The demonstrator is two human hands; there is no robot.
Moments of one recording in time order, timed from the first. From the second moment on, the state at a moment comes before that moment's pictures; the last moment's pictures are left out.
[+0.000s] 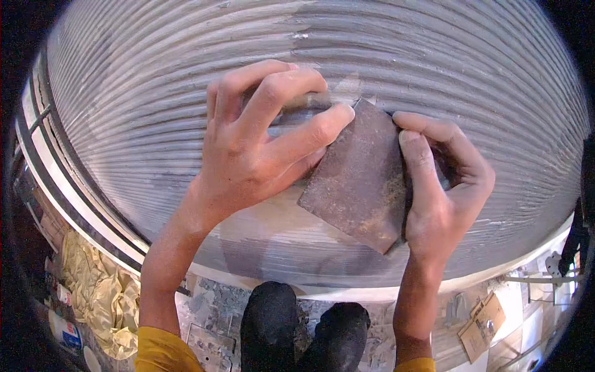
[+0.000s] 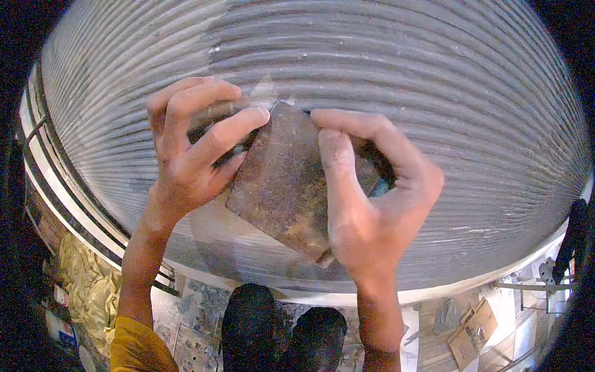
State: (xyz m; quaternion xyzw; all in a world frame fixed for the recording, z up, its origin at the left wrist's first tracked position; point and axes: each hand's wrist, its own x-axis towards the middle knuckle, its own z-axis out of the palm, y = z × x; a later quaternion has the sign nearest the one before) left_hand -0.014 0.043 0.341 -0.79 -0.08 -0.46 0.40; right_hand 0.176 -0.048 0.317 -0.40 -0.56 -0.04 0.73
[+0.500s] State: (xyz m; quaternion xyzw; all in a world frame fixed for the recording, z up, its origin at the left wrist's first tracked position) left_hand -0.012 0.045 0.340 -0.78 -0.09 -0.47 0.40; right_hand 0.175 -0.051 0.322 -0.42 -0.55 -0.02 0.72
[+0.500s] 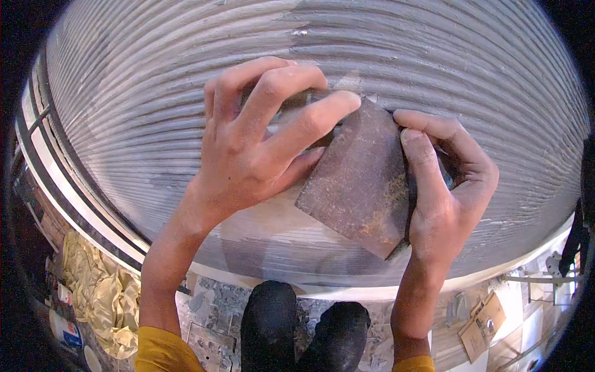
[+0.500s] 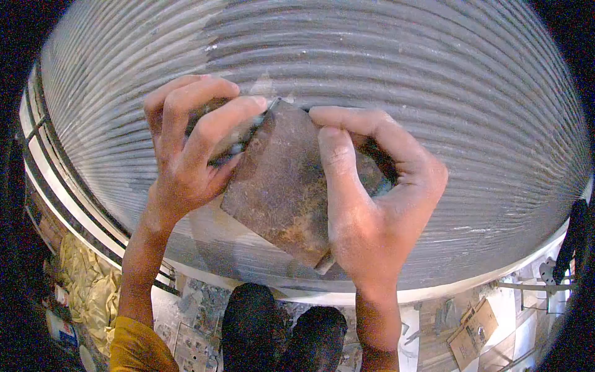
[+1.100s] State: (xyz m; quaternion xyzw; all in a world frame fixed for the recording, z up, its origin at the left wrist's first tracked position) left_hand -0.003 0.021 0.351 -0.81 -0.14 -0.45 0.36; right_hand 0.164 -0.039 0.305 -0.35 -0.50 -0.06 0.79
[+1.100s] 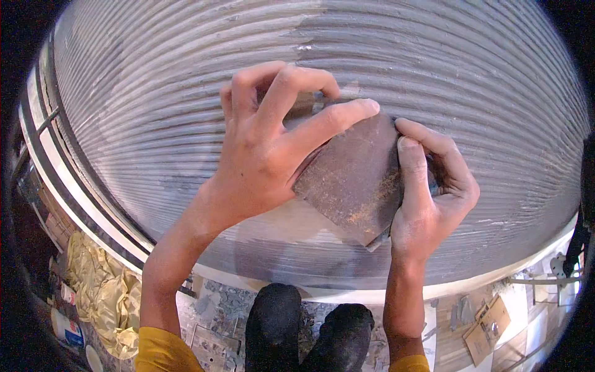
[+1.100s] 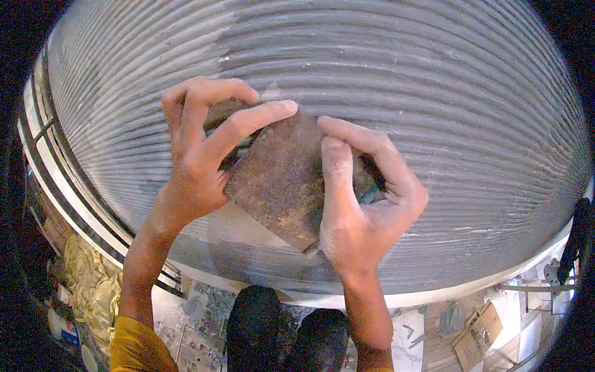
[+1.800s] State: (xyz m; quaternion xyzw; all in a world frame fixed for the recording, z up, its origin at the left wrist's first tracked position) left_hand 0.013 0.019 0.420 -0.83 0.00 -0.34 0.44; right_hand 0.189 -0.071 0.265 -0.37 -0.41 0.07 0.83
